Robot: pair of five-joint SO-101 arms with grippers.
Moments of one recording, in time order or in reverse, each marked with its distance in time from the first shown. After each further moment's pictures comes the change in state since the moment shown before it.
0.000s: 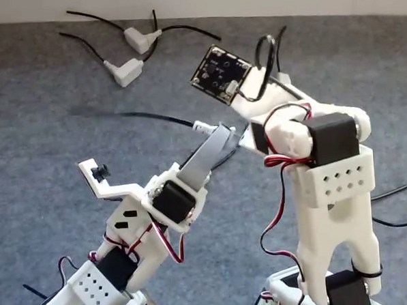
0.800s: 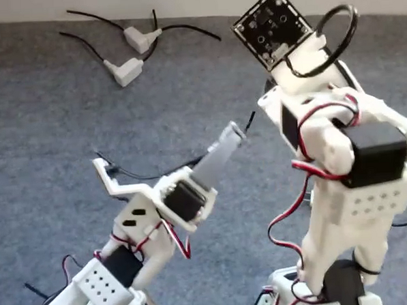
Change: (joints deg) left arm -4.7 0.9 0.1 1.0 0.2; right arm 9.3 3.4 -24.4 3.4 -9.8
